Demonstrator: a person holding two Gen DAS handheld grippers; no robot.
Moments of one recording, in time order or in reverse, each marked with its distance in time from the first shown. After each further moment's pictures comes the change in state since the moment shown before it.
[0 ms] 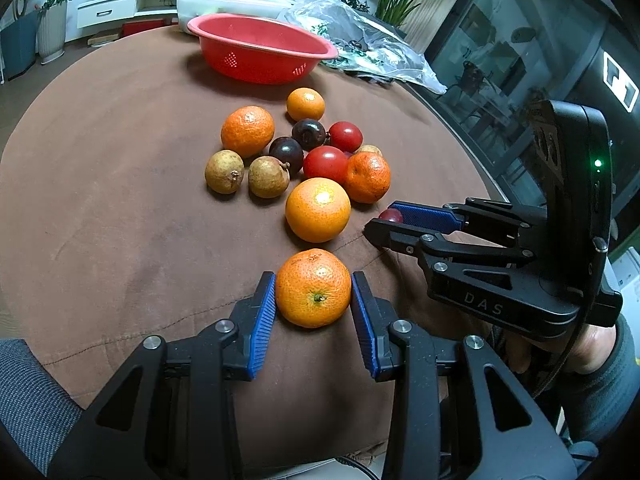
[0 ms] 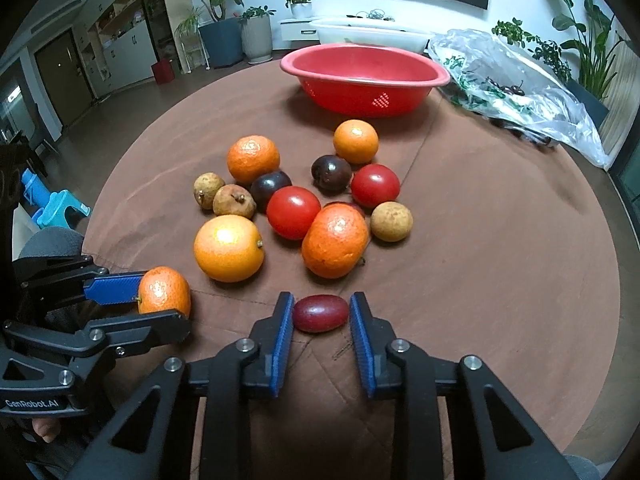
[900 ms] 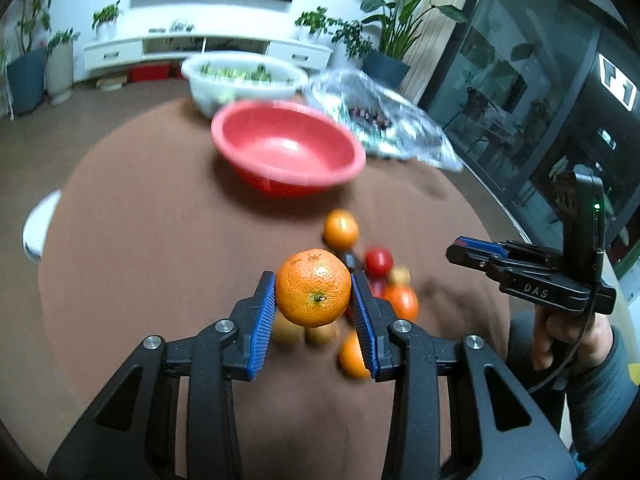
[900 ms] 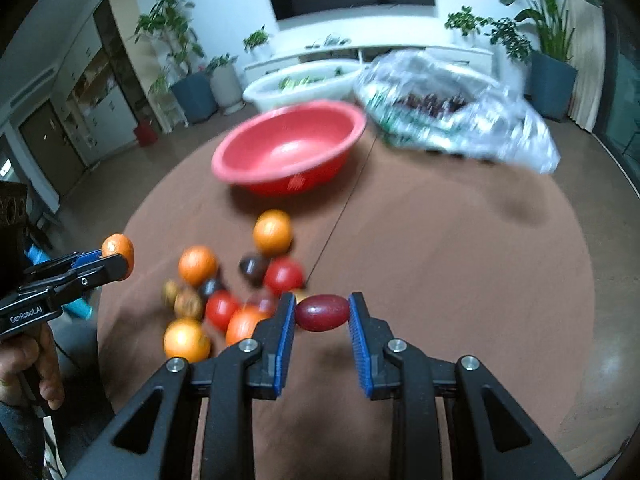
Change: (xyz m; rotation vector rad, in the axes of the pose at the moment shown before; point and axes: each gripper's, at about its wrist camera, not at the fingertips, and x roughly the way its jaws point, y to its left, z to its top) left arm -0.039 0.028 0.109 0.060 -0.142 0.054; right arm -0.038 -0.083 0.050 0.201 -0.128 0.036
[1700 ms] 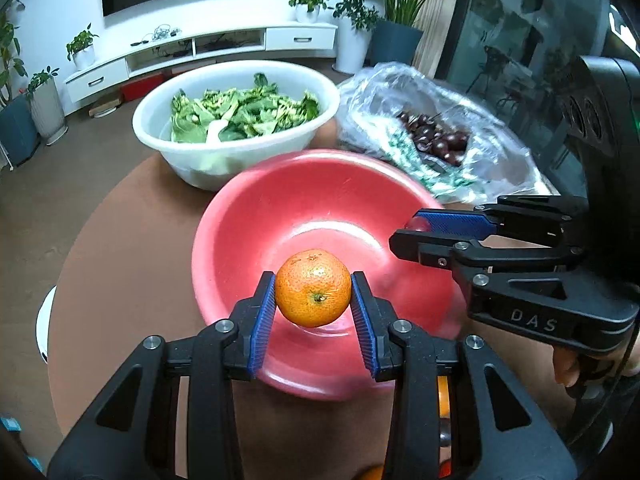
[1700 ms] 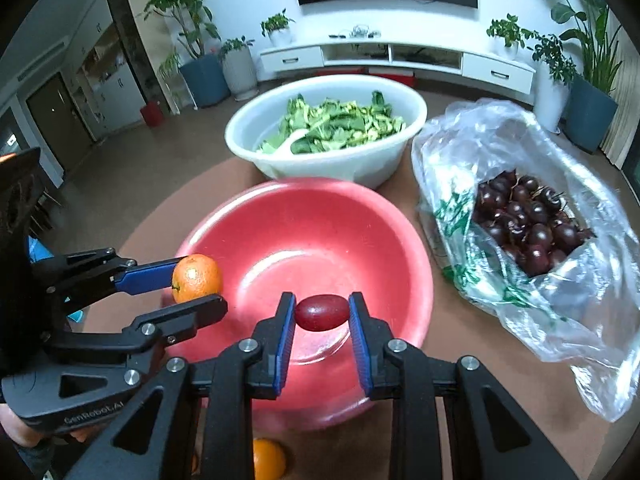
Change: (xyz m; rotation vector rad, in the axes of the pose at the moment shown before) left arm 0.144 0.028 0.131 0.126 0.124 0.125; right arm 0.137 0.019 0.158 -0.105 0.080 0.024
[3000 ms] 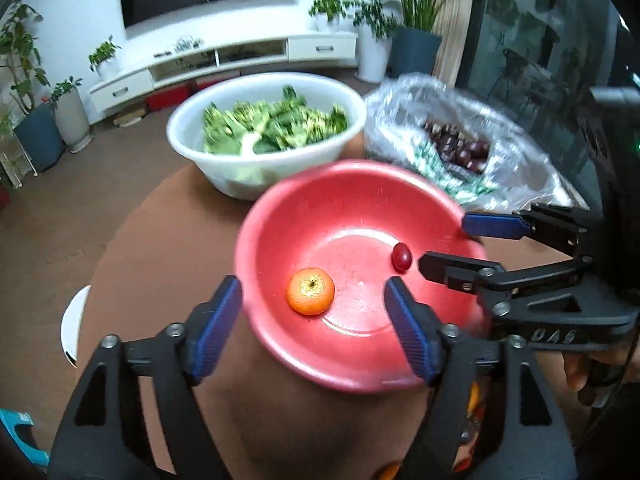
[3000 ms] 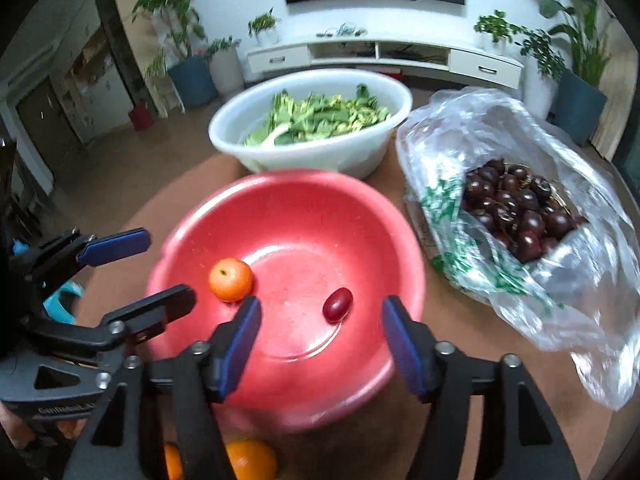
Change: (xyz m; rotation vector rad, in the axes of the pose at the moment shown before) left arm -0.025 0.005 -0.004 -0.003 -0.066 0.092; right arm -0.007 -0.004 -0.009 0.045 -0.024 -0.023
